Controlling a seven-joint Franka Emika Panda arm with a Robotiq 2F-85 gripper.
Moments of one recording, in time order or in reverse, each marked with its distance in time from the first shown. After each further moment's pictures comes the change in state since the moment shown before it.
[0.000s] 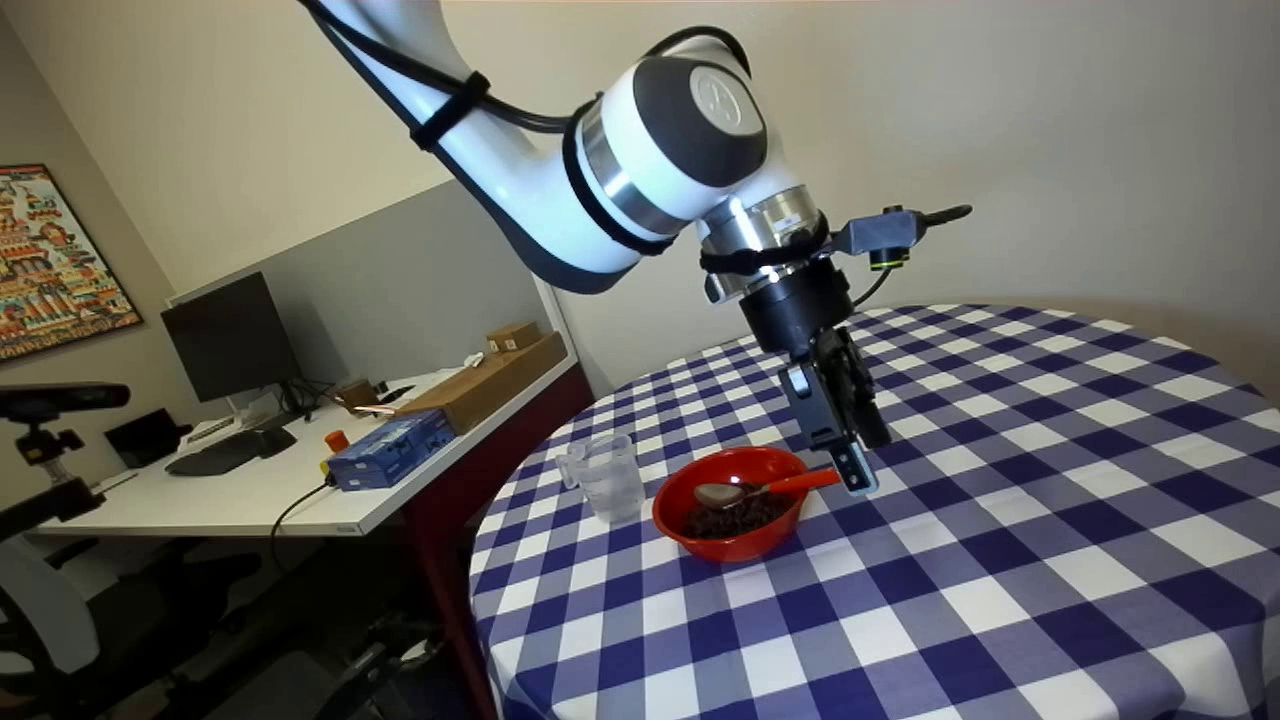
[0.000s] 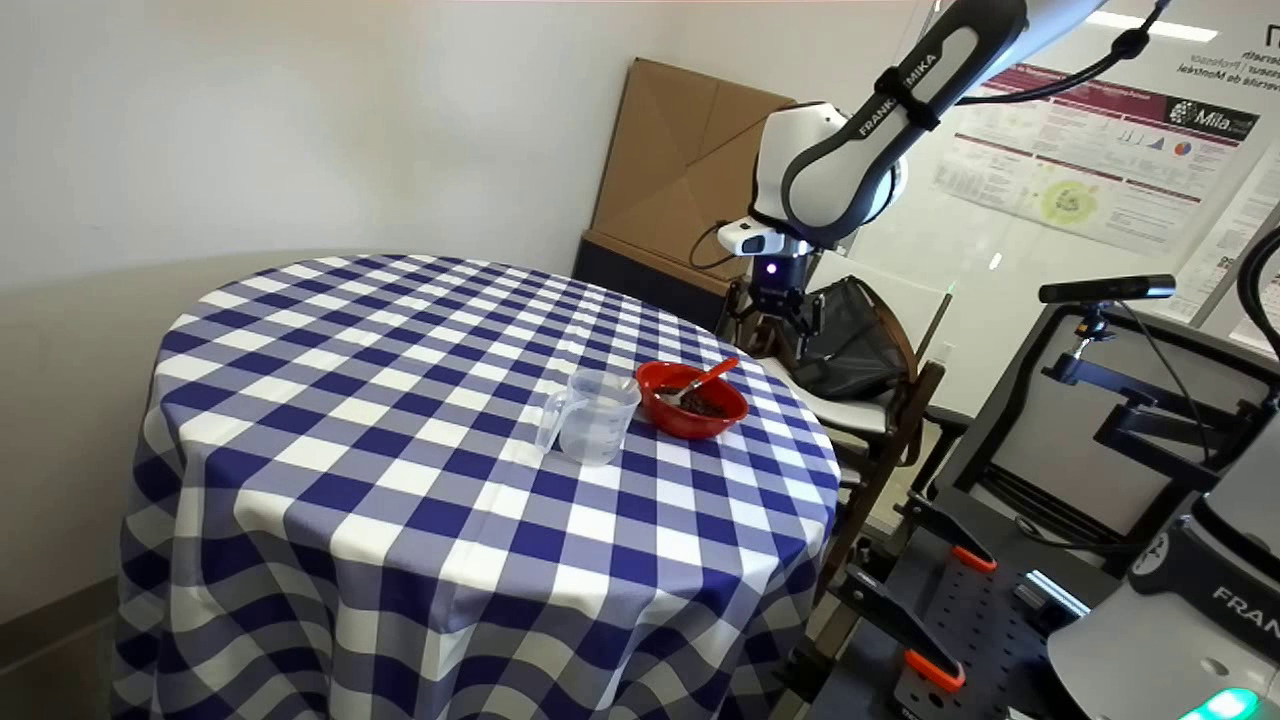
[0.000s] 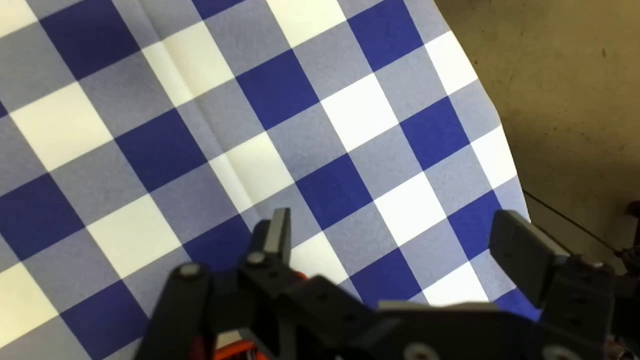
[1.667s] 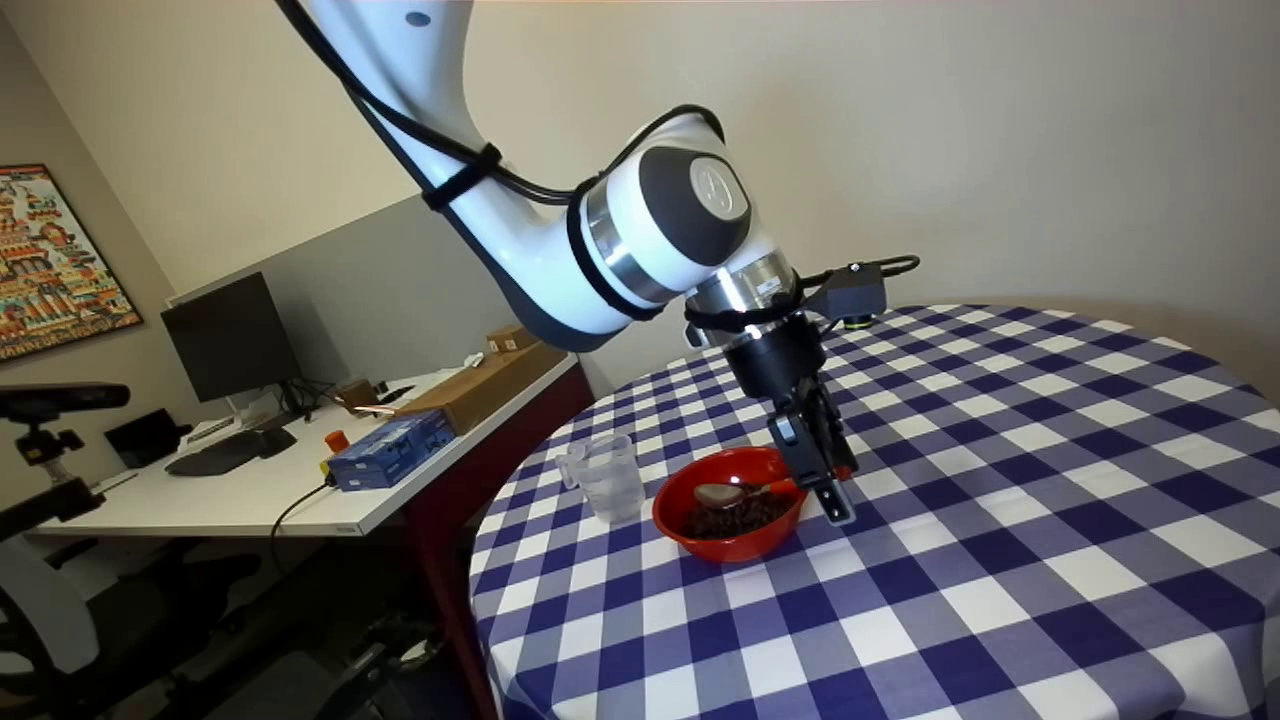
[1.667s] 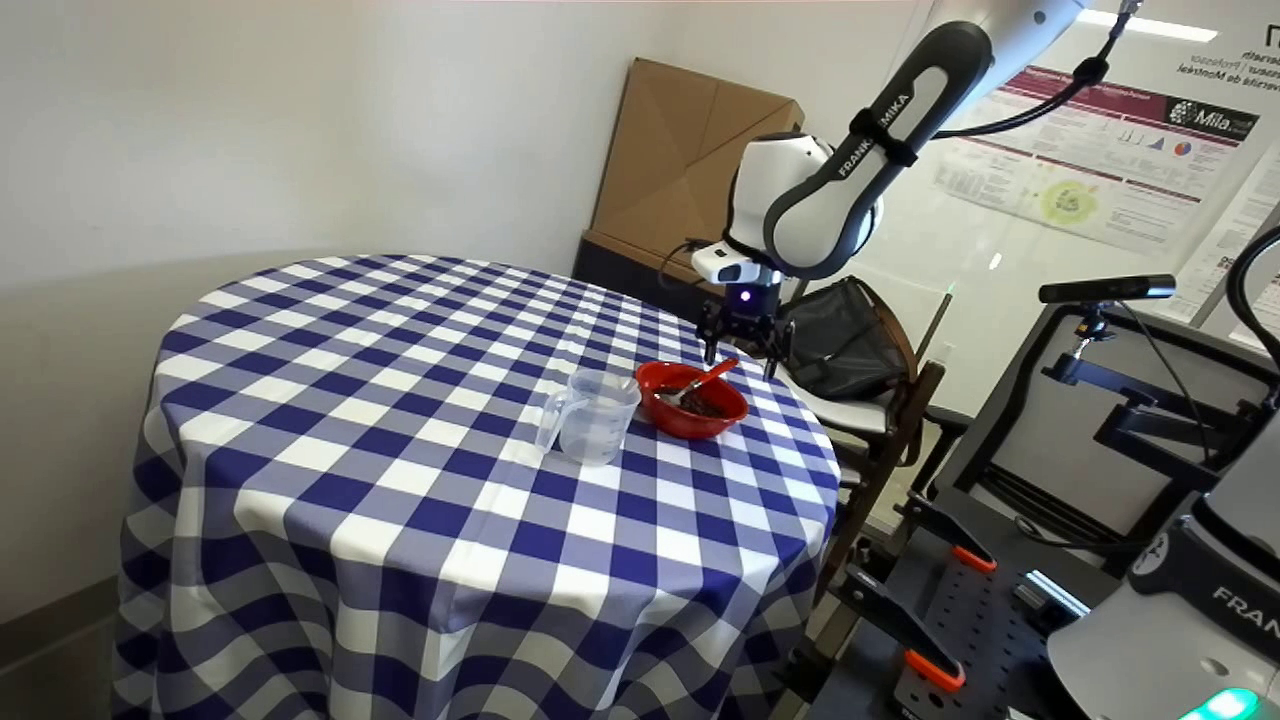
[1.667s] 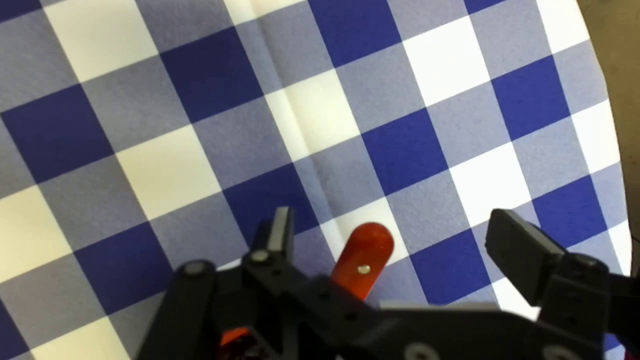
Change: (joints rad) arm 0.044 0.093 0.002 -0.006 -0.029 0.152 0.003
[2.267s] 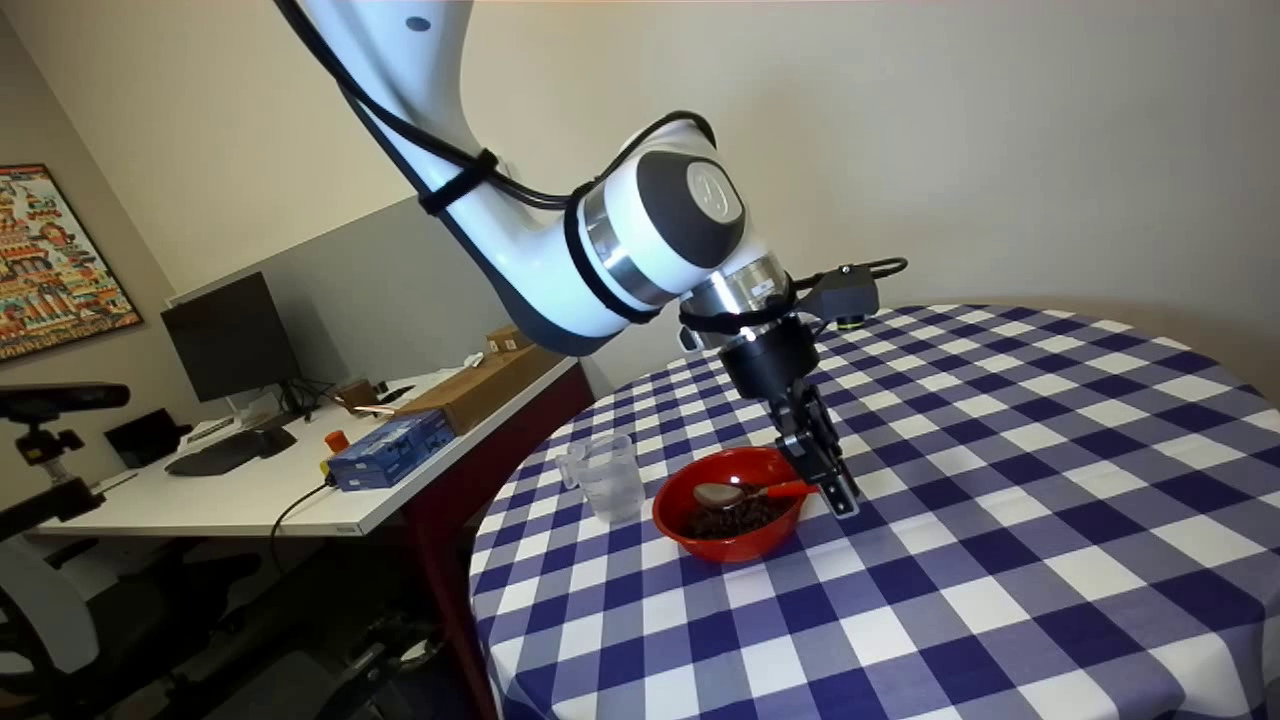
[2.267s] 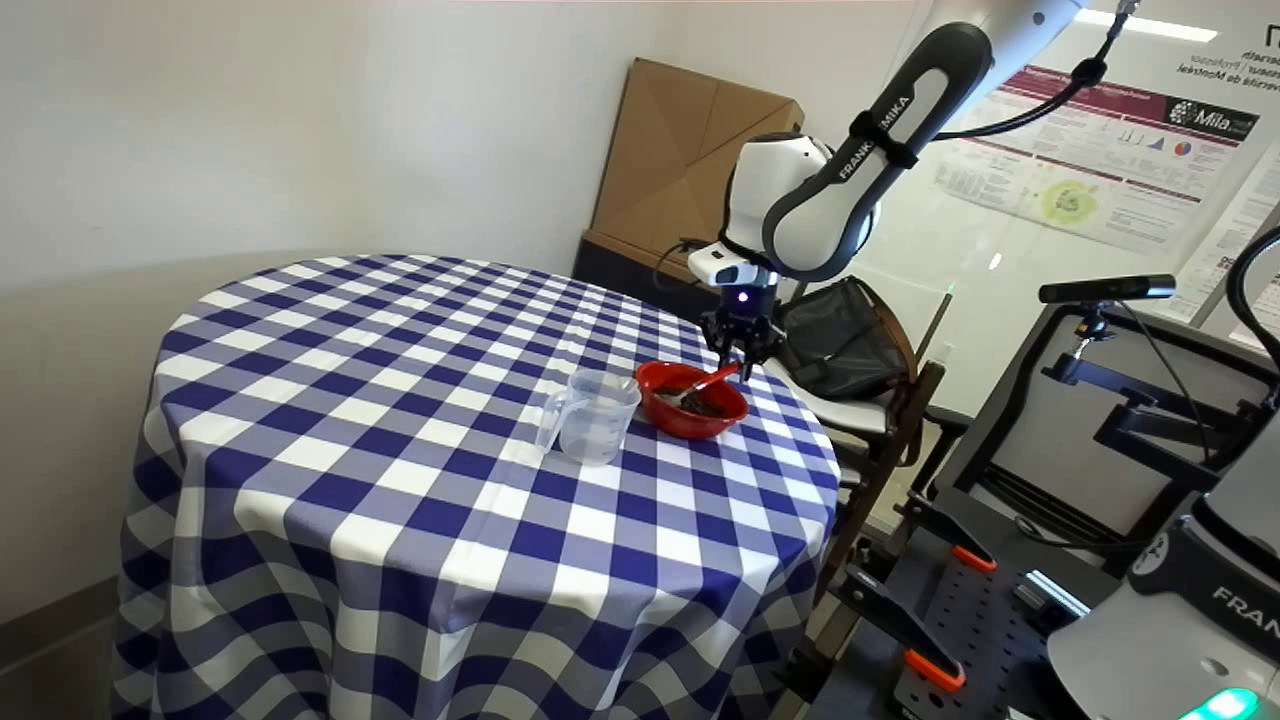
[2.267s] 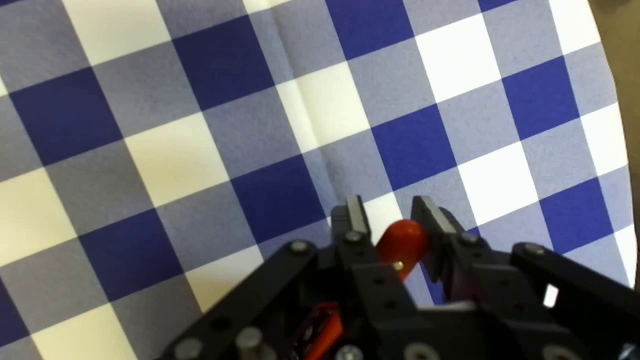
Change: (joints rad) arm 0.010 0.003 0.000 -0.001 -0.024 0.010 0.002
